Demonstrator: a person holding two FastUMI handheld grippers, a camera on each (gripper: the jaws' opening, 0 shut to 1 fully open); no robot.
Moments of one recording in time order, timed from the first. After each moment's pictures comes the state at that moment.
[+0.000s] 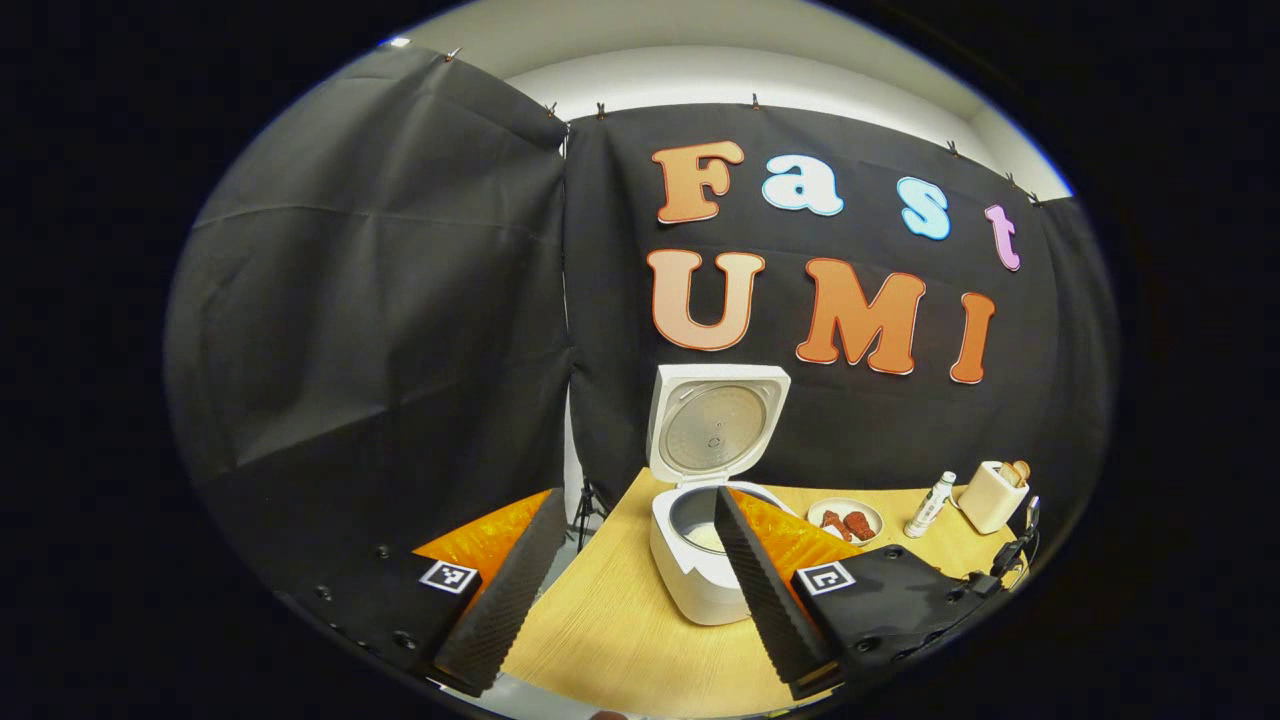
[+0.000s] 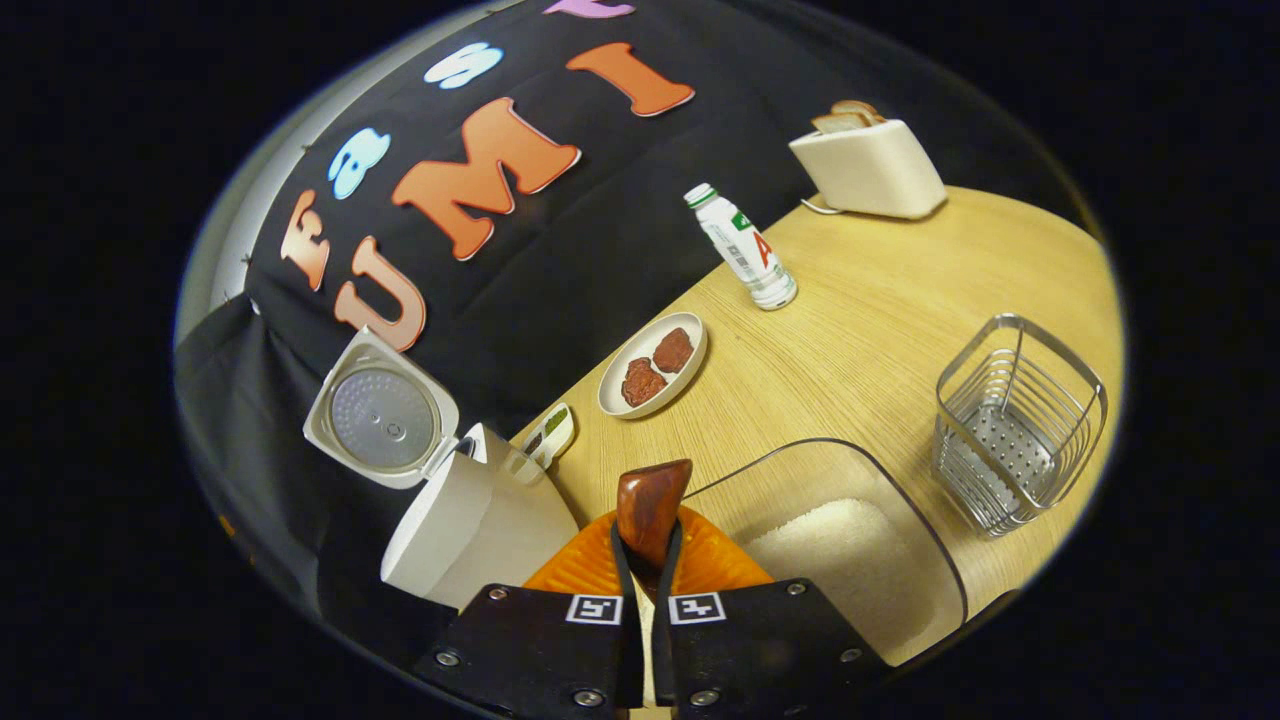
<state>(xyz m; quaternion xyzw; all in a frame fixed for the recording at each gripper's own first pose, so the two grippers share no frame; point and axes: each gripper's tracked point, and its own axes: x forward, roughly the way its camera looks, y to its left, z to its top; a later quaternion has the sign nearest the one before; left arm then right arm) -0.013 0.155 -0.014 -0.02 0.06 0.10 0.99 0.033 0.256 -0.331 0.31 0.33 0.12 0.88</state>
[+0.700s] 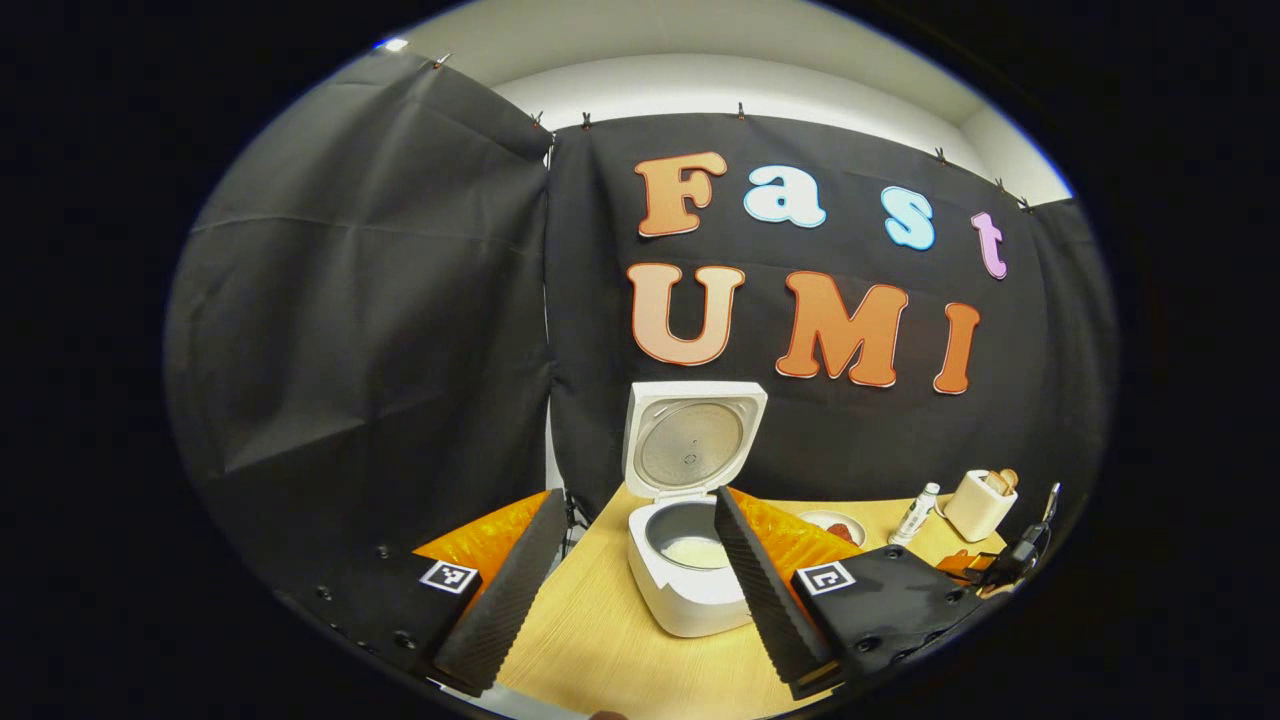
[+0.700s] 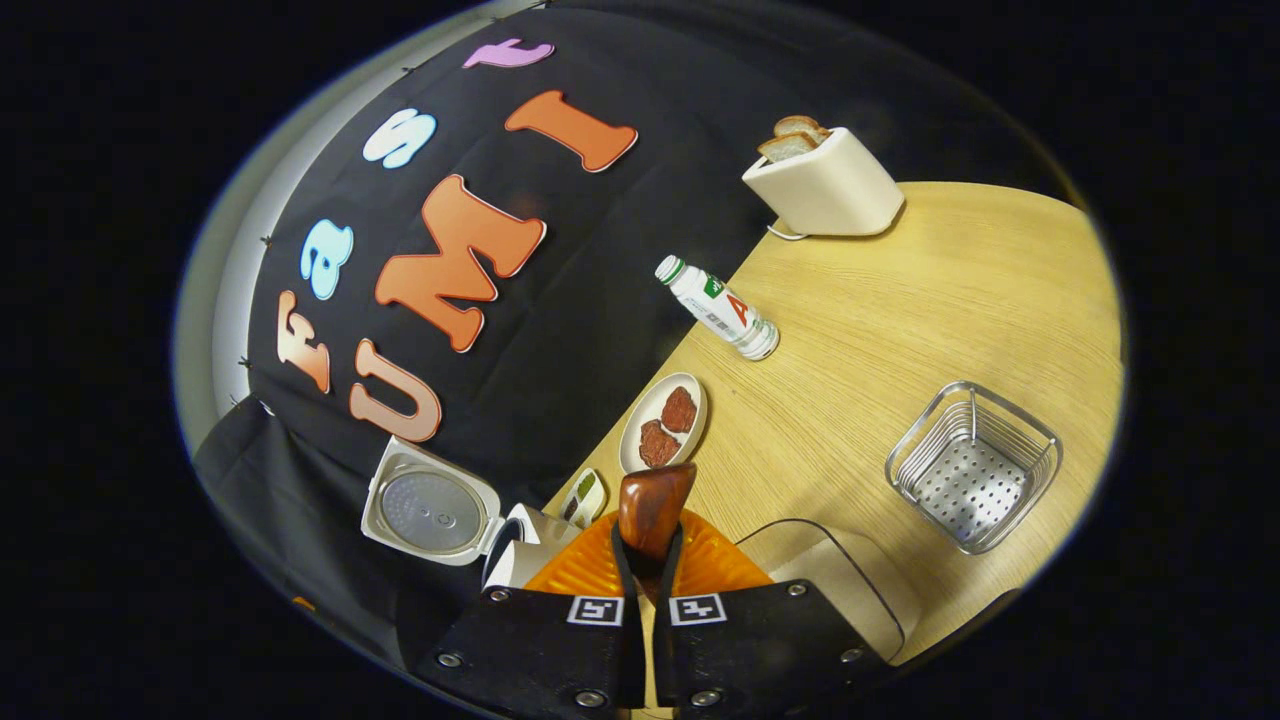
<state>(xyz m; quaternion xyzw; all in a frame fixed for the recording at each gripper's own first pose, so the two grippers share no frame) -0.002 0.133 0.002 -0.02 0.04 0.07 1.00 0.059 0.221 -0.263 0.40 0.29 0.09 0.86</state>
